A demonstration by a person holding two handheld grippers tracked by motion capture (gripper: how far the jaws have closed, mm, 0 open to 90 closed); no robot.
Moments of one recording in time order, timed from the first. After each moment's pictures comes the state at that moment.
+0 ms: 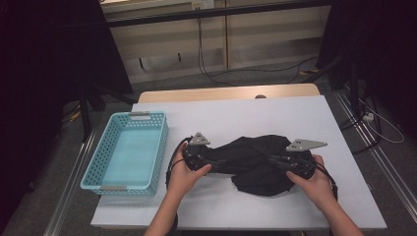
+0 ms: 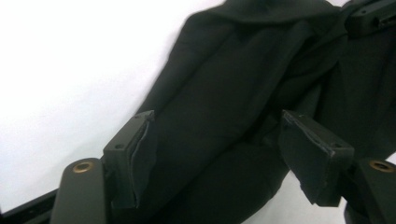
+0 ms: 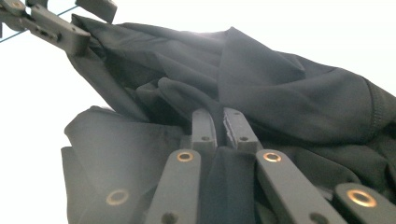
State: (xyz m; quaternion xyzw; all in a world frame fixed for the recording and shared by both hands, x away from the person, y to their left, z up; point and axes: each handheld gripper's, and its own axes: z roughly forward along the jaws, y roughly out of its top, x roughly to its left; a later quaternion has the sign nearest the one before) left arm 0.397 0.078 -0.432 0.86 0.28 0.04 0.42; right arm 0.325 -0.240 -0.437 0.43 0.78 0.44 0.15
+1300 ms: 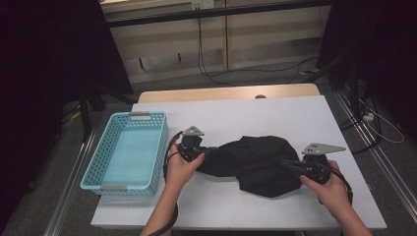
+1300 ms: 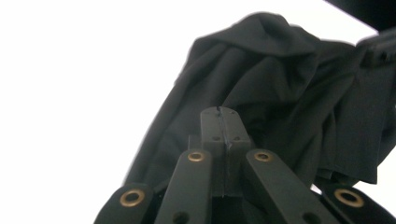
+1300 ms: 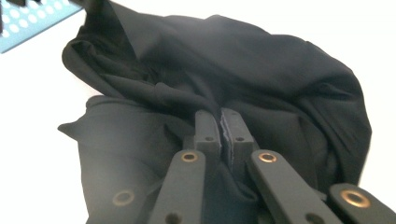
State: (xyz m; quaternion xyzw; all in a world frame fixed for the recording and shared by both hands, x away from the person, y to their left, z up) left arm 0.413 0.101 -0.414 0.83 0.33 0.02 0.45; right arm 0.304 -0.268 -0.435 0.45 0.76 0.44 0.14
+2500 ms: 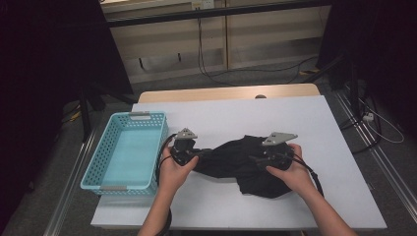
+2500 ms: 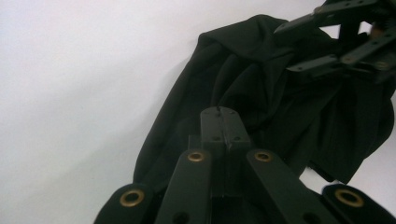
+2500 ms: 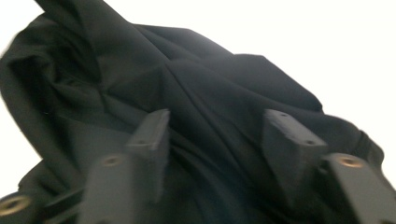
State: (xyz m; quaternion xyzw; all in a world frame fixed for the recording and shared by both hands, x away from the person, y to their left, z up) left arm 0.397 0.109 -0.408 0.84 0.32 0.04 0.44; right arm 0.363 -0.197 -0.444 0.39 0.82 0.39 0.19
